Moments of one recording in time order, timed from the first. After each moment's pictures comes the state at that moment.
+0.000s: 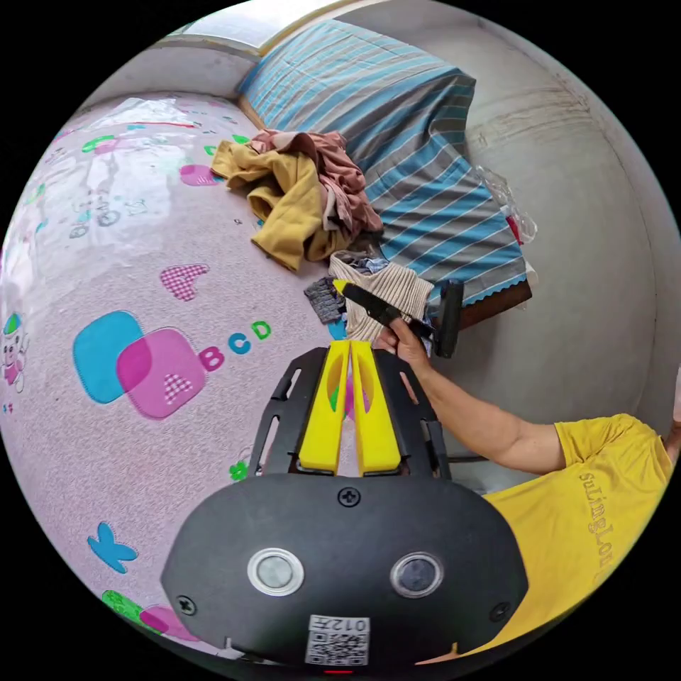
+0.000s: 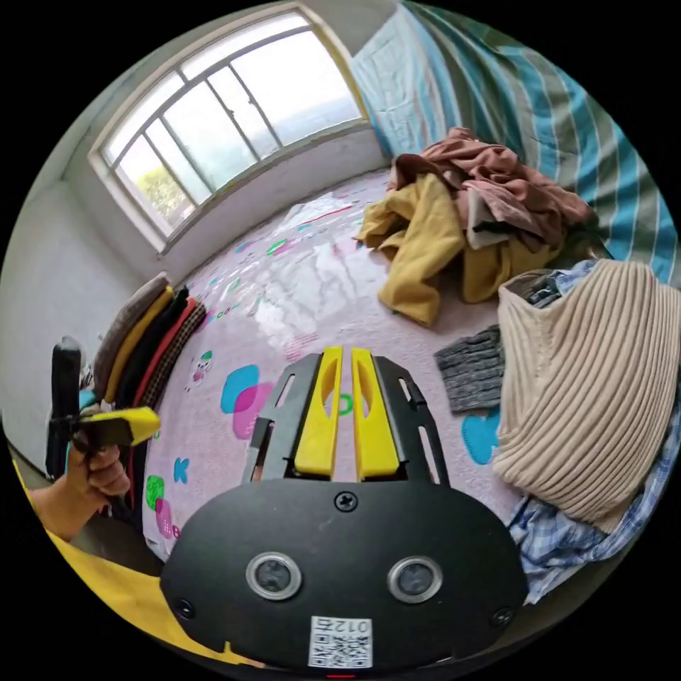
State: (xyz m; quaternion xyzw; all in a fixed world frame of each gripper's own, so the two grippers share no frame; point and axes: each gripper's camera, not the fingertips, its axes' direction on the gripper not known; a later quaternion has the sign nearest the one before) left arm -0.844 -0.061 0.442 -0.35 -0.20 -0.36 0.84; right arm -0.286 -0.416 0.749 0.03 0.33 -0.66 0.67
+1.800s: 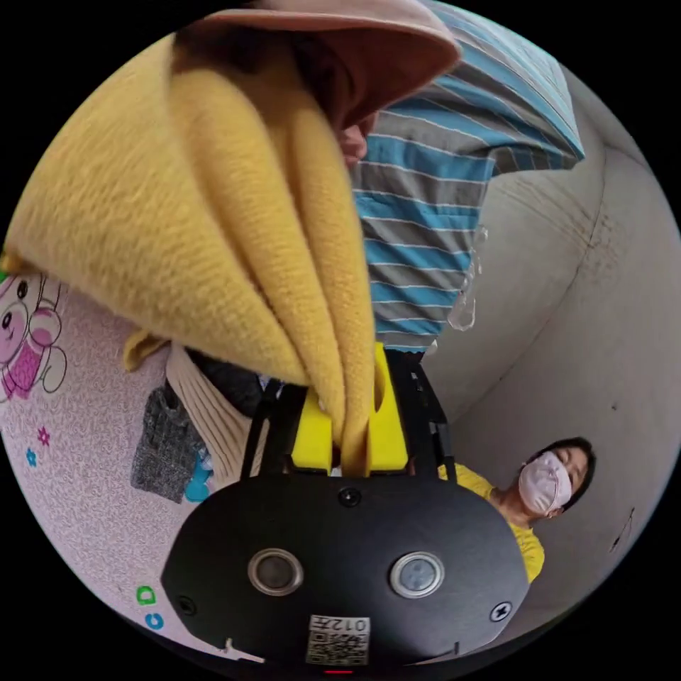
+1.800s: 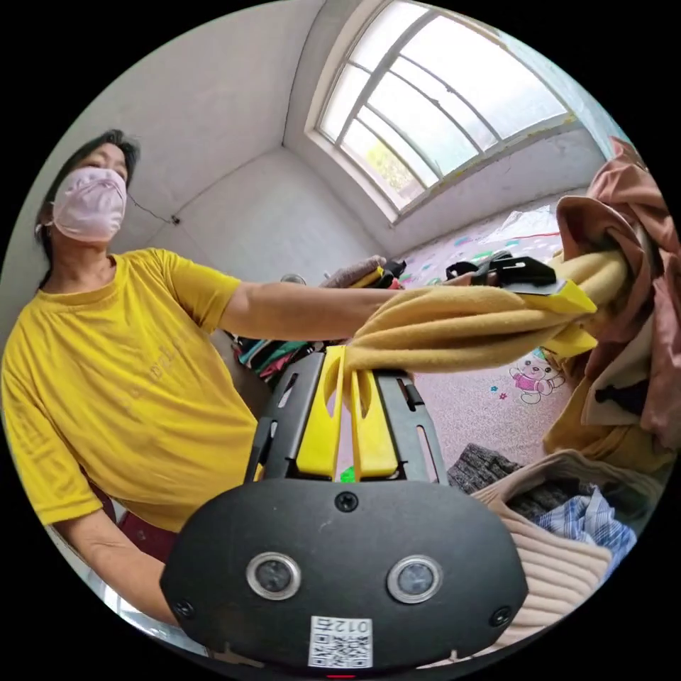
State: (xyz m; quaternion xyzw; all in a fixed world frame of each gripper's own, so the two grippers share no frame) left arm -1.214 0.066 0.679 -0.30 0.16 -0.57 0.75; right arm -0.554 -0.138 0.569 -0.44 0.03 -0.70 0.57
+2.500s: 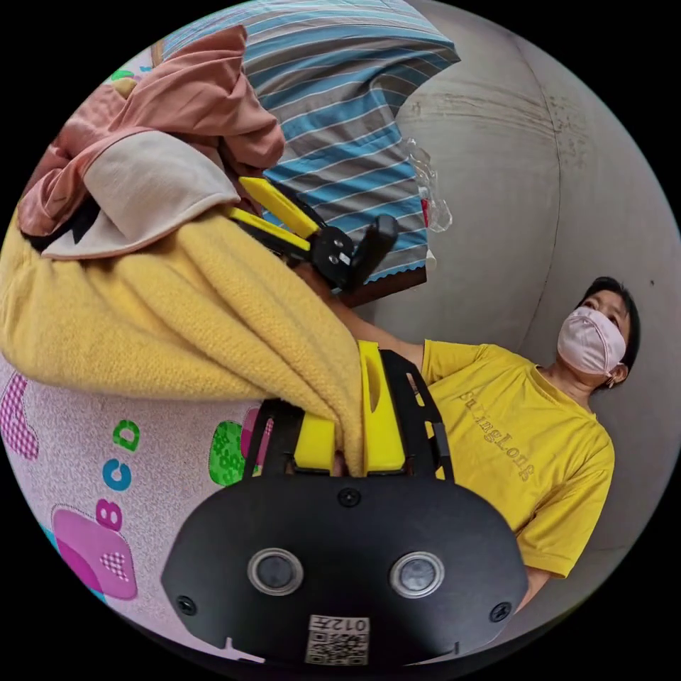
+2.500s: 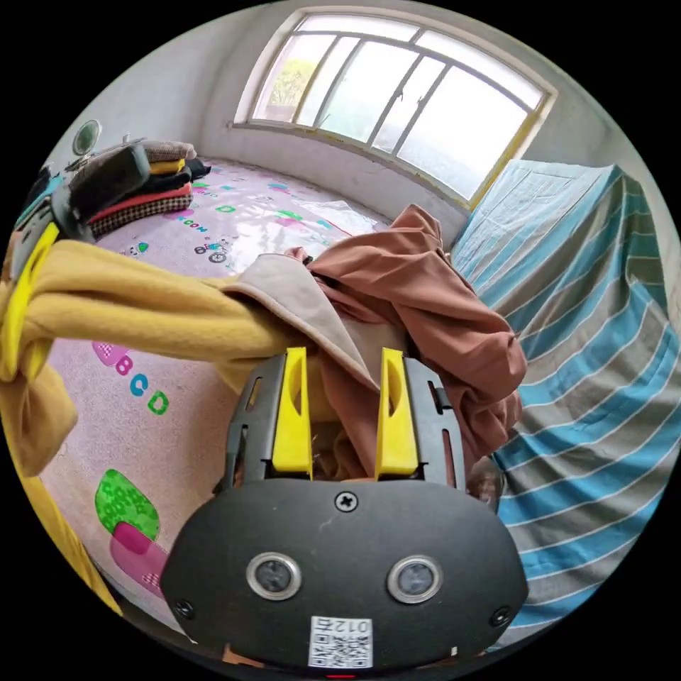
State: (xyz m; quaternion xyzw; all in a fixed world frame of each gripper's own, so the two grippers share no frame) left arm -1.015 0.014 0.447 -0.34 0.11 -0.42 0.83; right arm -0.426 0.040 0.759 -0.04 0.40 -0.86 0.32
